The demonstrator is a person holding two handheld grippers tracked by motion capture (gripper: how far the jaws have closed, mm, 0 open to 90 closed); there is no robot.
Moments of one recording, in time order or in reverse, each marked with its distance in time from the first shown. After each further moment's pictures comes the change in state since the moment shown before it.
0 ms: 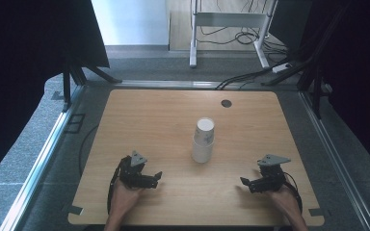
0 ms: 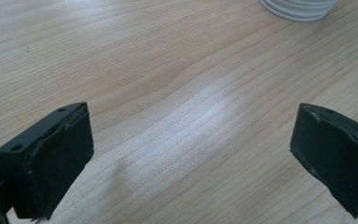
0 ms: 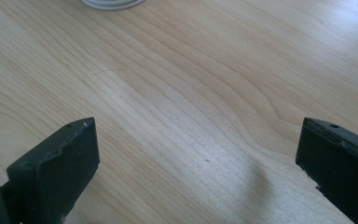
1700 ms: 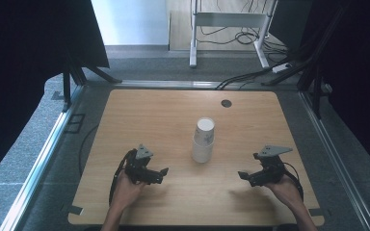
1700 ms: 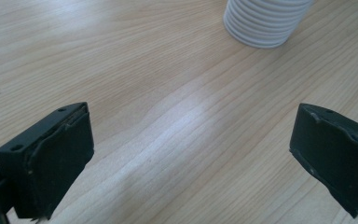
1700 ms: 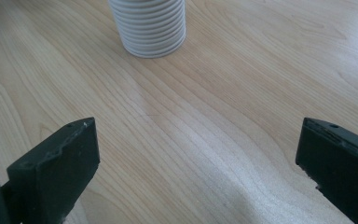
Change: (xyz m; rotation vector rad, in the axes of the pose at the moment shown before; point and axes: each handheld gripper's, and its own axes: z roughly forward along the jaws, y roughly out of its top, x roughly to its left) left arm -0.008 0.032 -0.001 0.009 -0.093 0.030; right arm -0.003 0.036 -0.014 -0.042 0.120 -0.015
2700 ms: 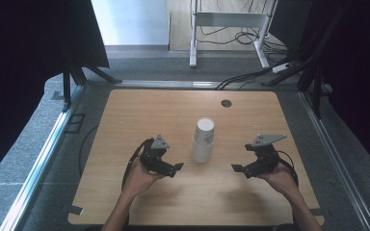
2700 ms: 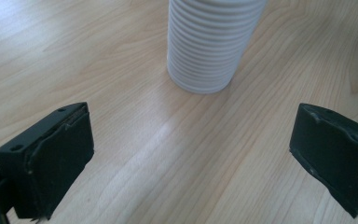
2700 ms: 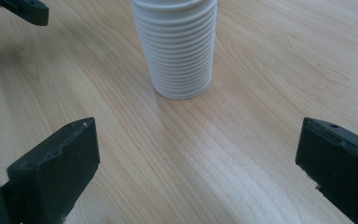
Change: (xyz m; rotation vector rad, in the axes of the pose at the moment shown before) left arm -0.016 0.048 0.018 -0.017 -0.150 0.140; right arm 0.005 0.044 0.001 -0.014 0.092 -0.053
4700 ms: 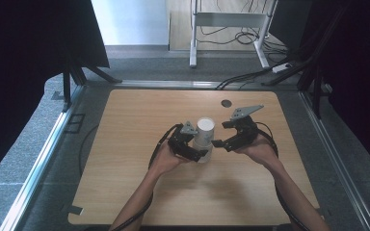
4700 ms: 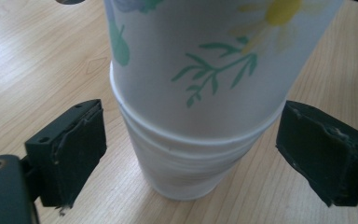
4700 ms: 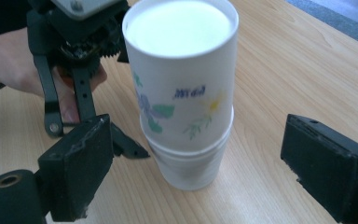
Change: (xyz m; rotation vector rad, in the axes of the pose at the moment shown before) left arm -0.003 0.060 0.072 -0.037 -0.113 0.118; right arm -0.005 0.094 0.032 -0.016 0.097 -0.096
